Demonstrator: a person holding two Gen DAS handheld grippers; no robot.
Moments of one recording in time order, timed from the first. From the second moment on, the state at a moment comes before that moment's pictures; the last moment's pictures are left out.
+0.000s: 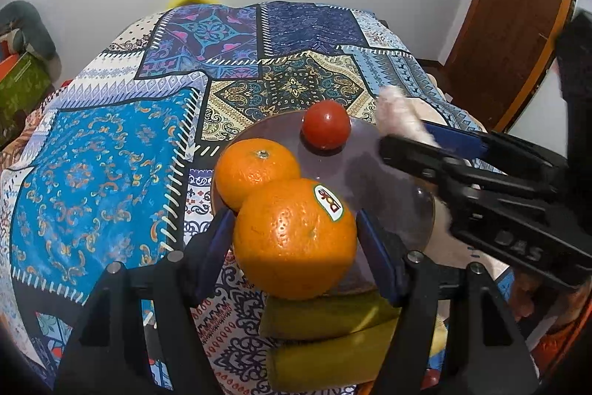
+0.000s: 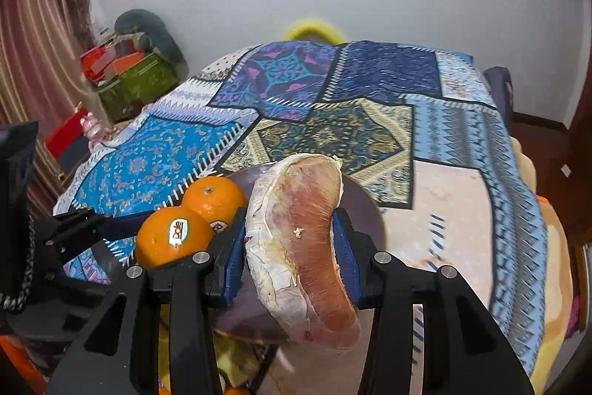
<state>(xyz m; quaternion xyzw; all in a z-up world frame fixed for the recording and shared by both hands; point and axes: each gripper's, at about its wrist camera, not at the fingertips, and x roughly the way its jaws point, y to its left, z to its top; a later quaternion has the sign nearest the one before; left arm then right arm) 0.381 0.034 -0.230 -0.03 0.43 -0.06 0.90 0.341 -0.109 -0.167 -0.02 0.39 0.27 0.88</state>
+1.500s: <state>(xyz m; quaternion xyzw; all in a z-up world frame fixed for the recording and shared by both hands) 0.271 0.067 -0.184 -0.03 0.40 -0.04 0.91 0.271 -0.121 -0.140 -0.07 0.39 0.27 0.88</state>
